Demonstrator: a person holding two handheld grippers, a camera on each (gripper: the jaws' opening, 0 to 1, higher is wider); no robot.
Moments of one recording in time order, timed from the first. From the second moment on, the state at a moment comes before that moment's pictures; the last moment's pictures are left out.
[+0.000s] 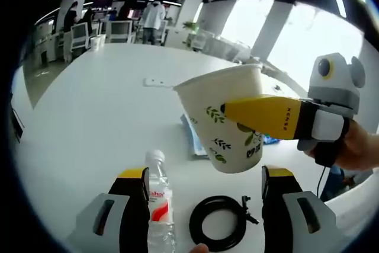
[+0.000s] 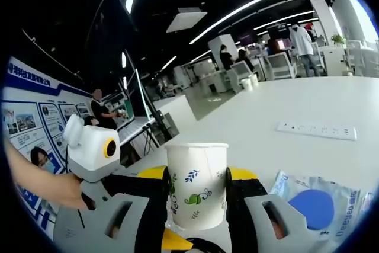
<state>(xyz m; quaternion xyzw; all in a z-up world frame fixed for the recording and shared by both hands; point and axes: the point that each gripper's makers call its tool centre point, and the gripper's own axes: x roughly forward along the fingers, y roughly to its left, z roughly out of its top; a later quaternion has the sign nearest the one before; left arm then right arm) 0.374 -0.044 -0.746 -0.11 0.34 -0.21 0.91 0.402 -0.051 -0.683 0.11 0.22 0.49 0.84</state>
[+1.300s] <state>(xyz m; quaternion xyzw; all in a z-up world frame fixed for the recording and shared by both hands) 0.389 -0.061 -0.725 0.10 0.26 -0.28 0.92 0.405 -0.057 -0.679 0.11 0.21 0.52 0.82</state>
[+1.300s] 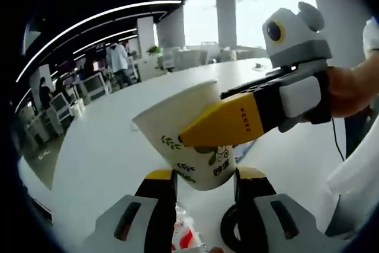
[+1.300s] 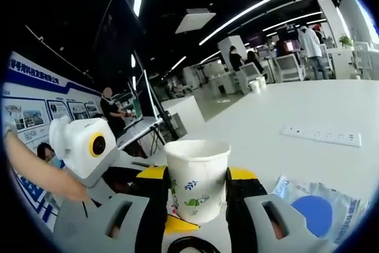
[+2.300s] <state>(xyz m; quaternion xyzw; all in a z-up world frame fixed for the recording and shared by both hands) 0.369 -0.003 -0.744 -0.06 0.30 -0.16 0.94 0.445 -0.040 -0.690 0.04 0.08 0.56 0.82</state>
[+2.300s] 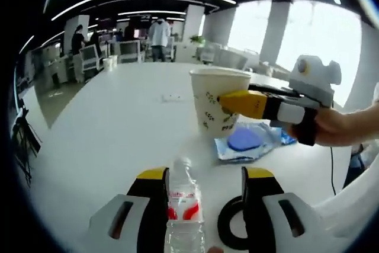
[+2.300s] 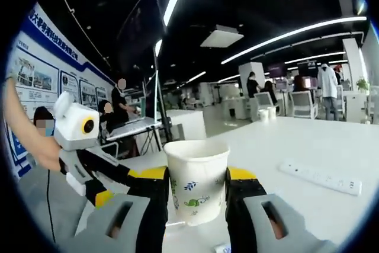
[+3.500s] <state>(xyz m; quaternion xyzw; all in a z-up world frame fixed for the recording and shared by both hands) 0.328 0.036 -0.751 -0.18 0.29 -0.10 0.93 0.492 -0.020 -0.759 0.02 0.12 0.56 0.82</state>
